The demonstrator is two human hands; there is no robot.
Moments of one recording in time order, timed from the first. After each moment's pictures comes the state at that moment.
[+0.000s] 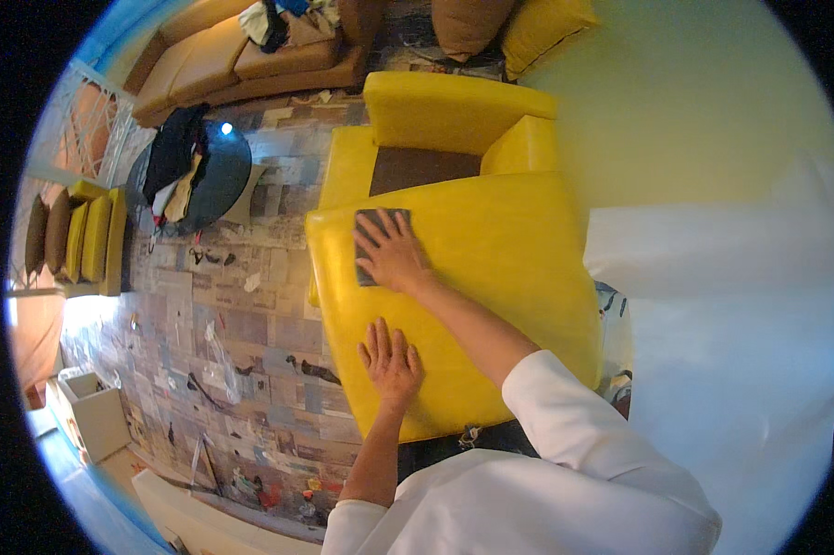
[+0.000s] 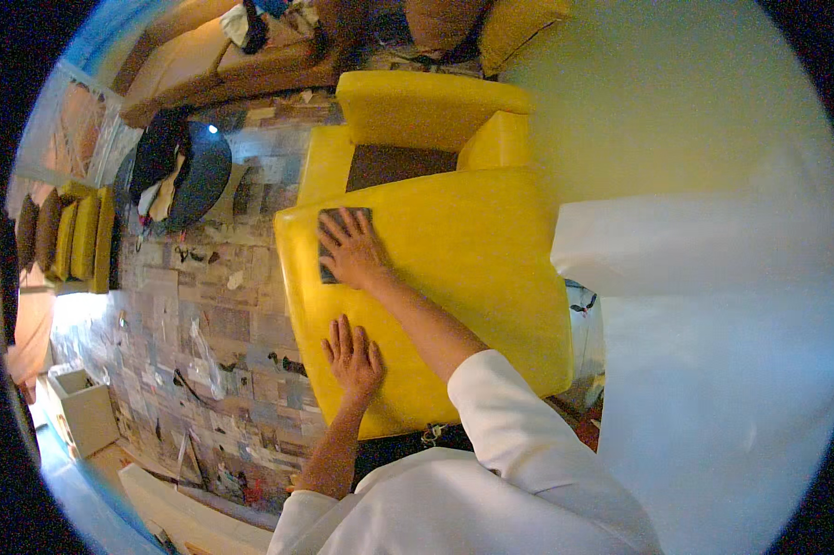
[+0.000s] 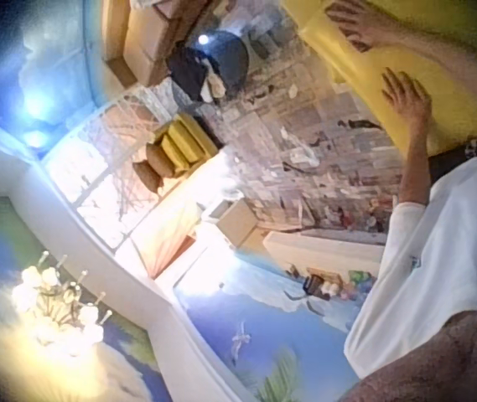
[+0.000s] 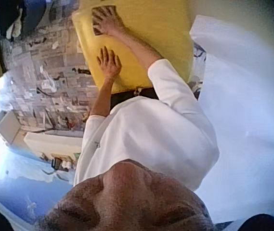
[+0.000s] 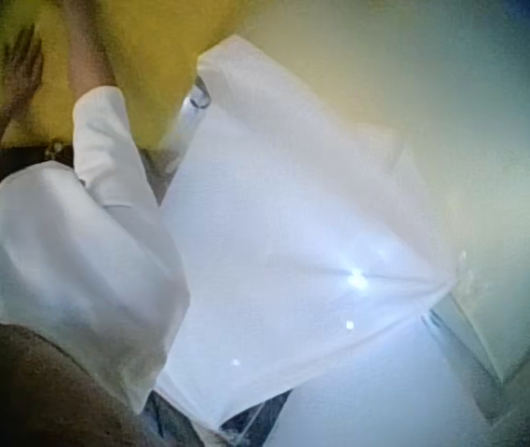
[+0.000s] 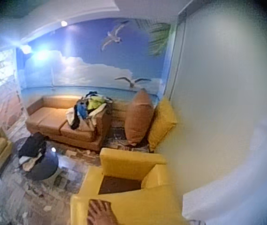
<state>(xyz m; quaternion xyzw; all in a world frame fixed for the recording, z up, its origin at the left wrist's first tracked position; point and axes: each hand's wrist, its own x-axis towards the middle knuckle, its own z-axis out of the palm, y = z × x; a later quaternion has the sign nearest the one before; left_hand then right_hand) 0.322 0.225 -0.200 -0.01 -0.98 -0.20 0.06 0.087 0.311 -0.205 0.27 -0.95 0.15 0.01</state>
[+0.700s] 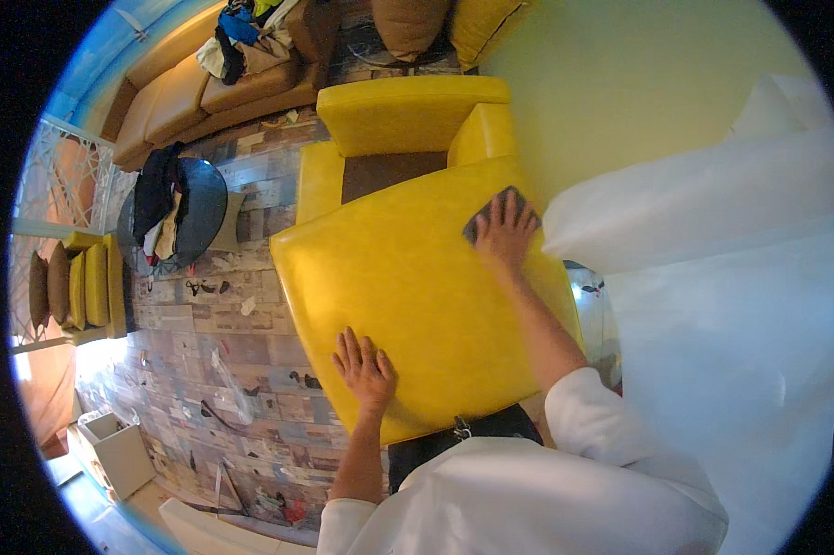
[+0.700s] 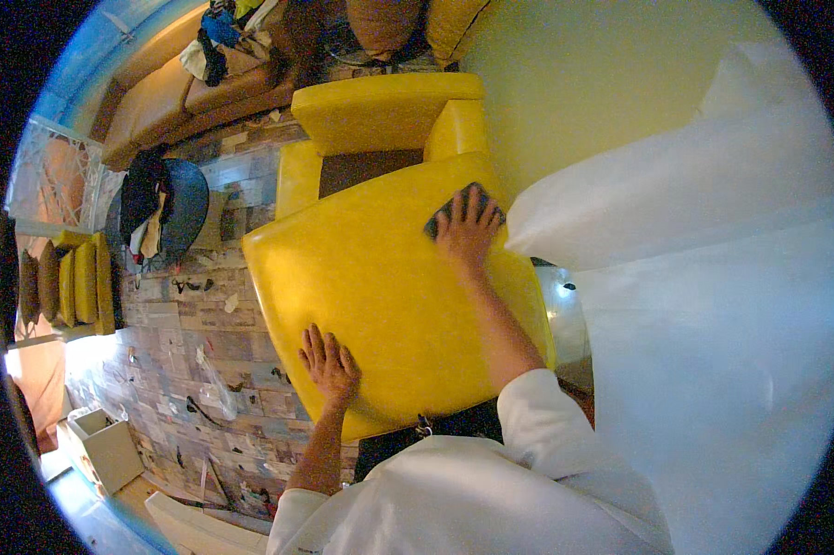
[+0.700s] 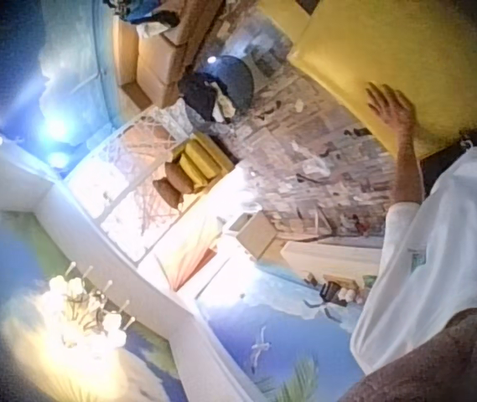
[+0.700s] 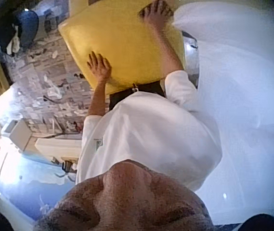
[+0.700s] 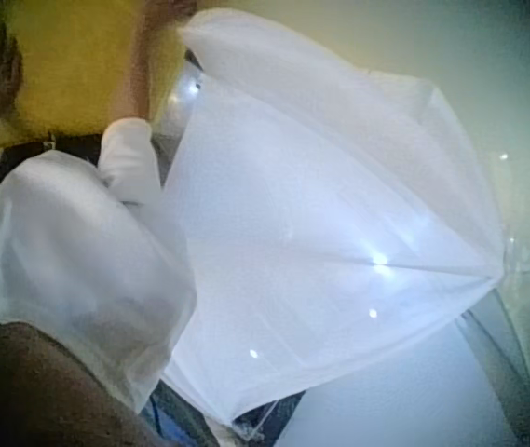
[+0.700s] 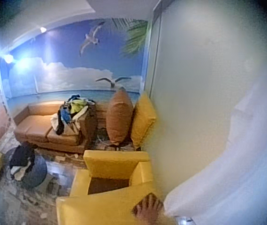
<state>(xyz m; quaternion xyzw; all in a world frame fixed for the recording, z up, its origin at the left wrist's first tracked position) 0.327 0.230 -0.208 -0.03 -0.98 -0.17 0.08 0.126 0.581 -0.213 -0.13 -0.98 0.02 0.16</state>
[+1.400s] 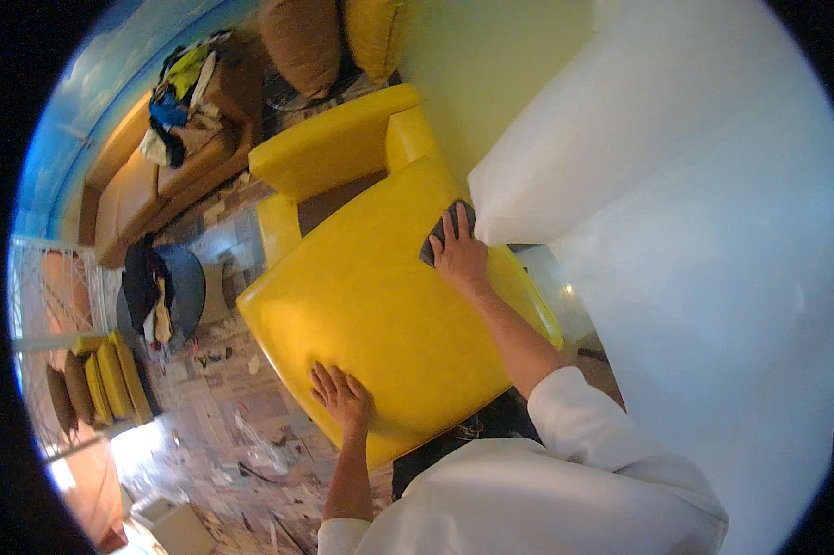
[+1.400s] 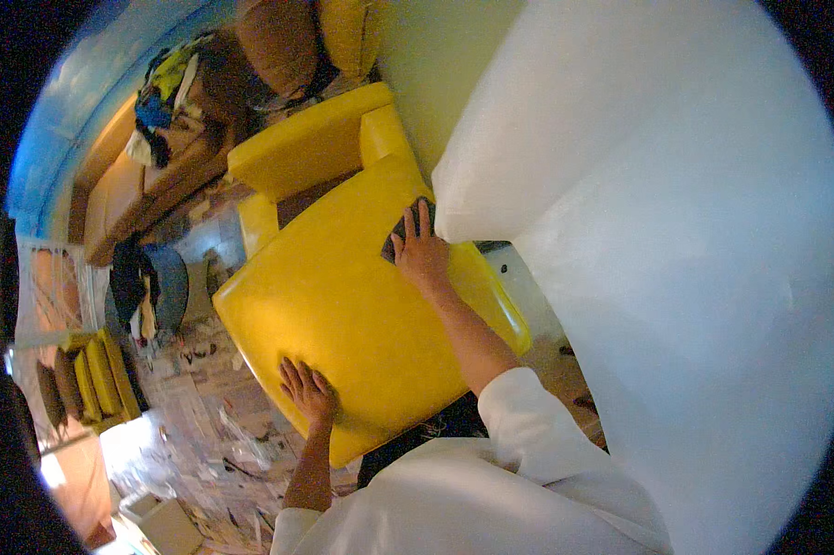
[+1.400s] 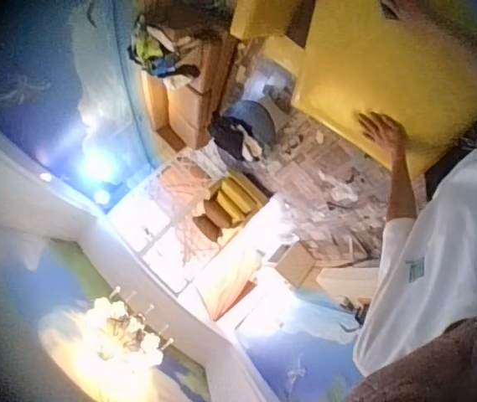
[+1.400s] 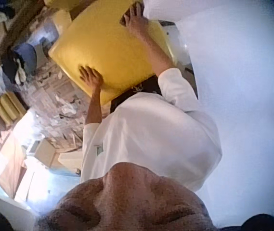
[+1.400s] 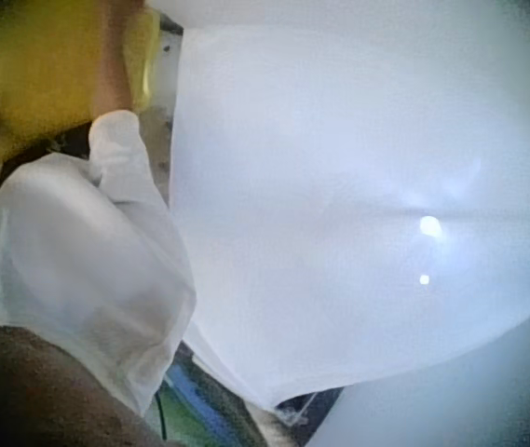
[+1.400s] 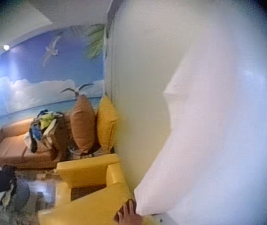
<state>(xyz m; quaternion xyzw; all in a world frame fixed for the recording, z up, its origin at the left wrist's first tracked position) 0.330 0.243 -0.205 -0.03 -0.99 -0.10 0.03 0.193 0.627 -0.191 -0.21 -0.93 0.28 0.06</state>
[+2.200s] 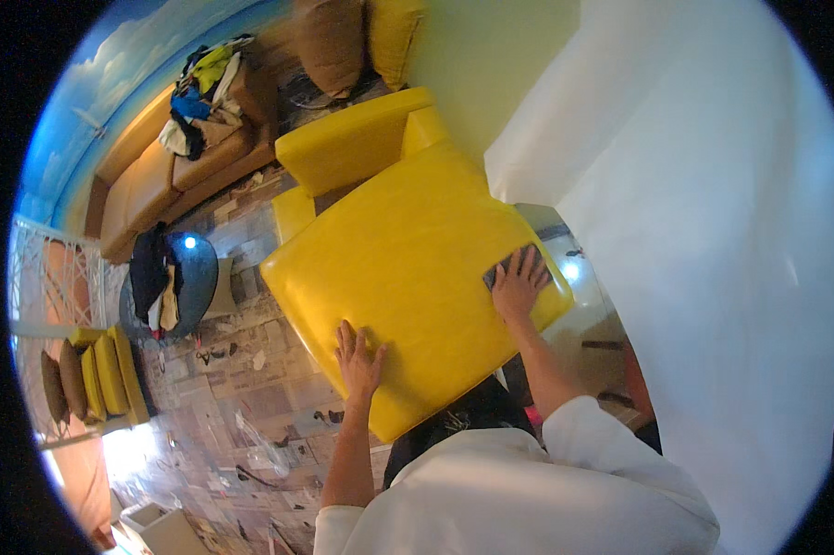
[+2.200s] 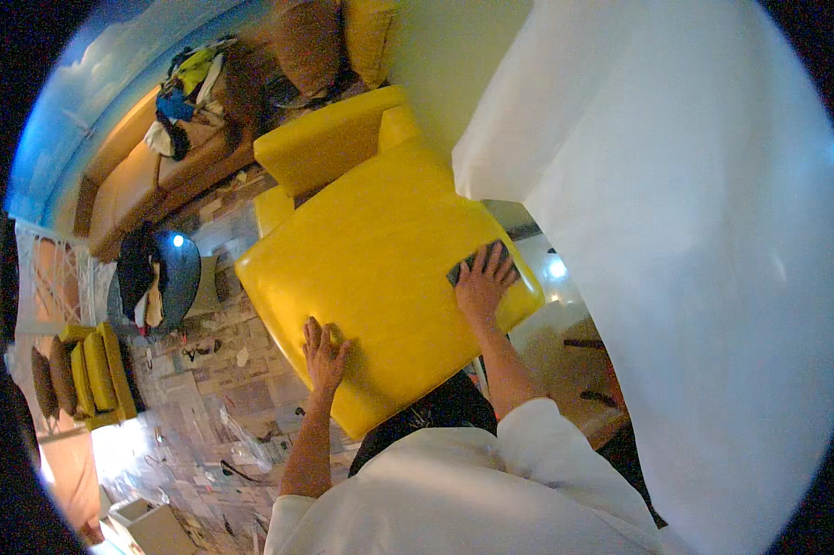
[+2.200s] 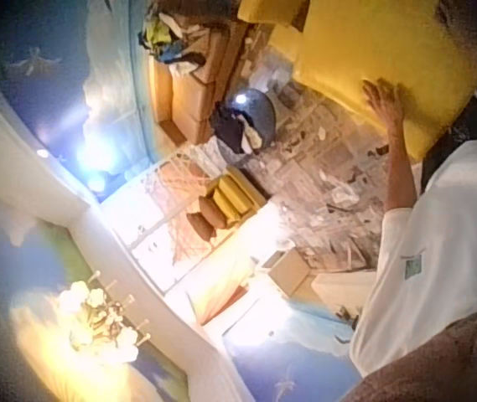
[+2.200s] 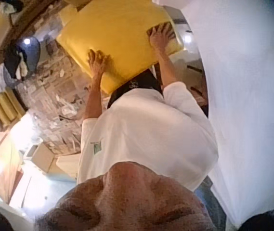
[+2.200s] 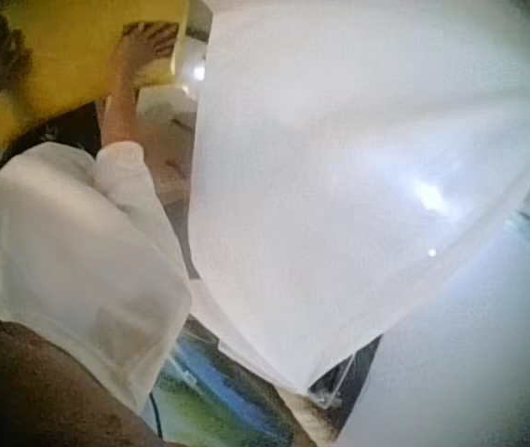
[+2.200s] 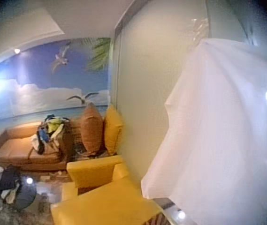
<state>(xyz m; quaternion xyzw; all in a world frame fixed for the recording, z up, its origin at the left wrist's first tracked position) 0.332 0.176 -0.191 -0.13 -0.95 -0.25 -0.12 0.376 0.566 -0.201 -0.38 -0.92 0.05 0.02</state>
